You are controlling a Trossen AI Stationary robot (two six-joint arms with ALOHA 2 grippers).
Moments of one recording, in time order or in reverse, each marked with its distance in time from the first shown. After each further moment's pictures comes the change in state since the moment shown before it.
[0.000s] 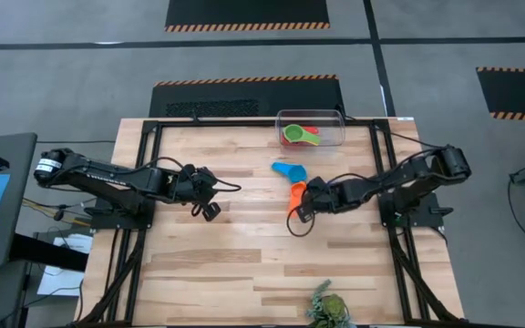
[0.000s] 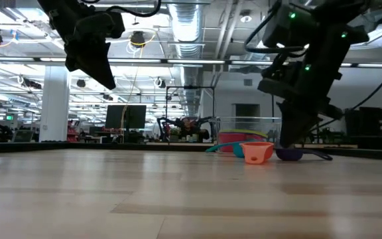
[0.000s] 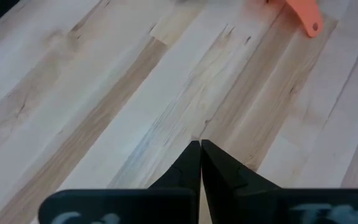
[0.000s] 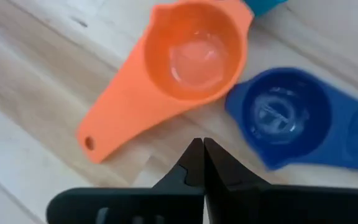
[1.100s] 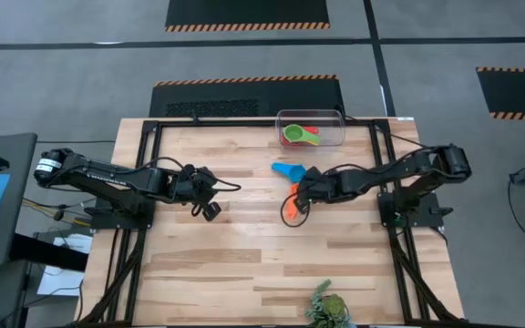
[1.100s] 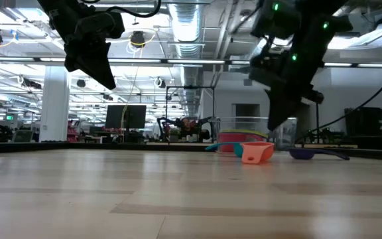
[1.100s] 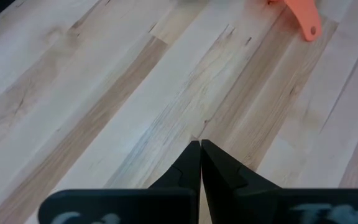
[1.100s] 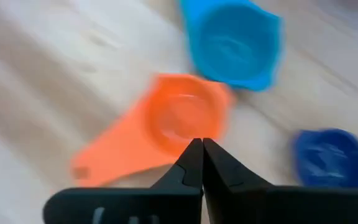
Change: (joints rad) left arm 0.000 0.000 0.000 0.000 0.001 -0.020; right arm -0.060 -0.010 0.108 -0.105 0.057 -0.187
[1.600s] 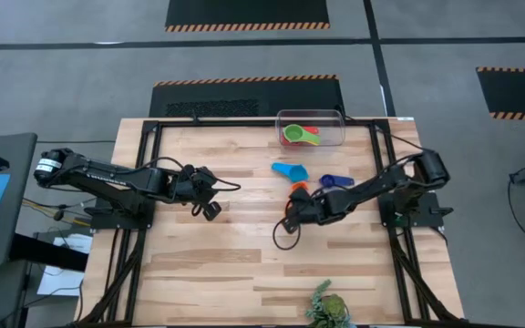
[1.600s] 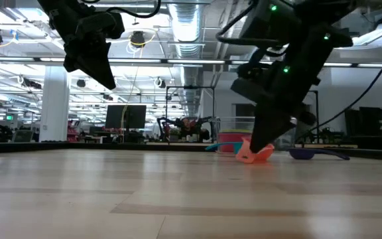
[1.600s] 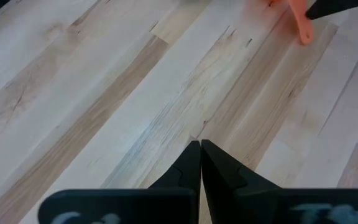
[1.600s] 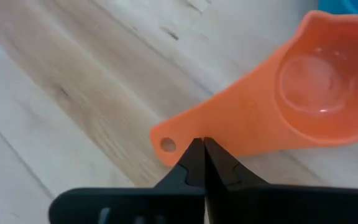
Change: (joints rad) left arm 0.000 0.000 0.000 0.000 0.000 -0.022; right arm 0.139 0.215 0.033 0.226 0.004 0.121
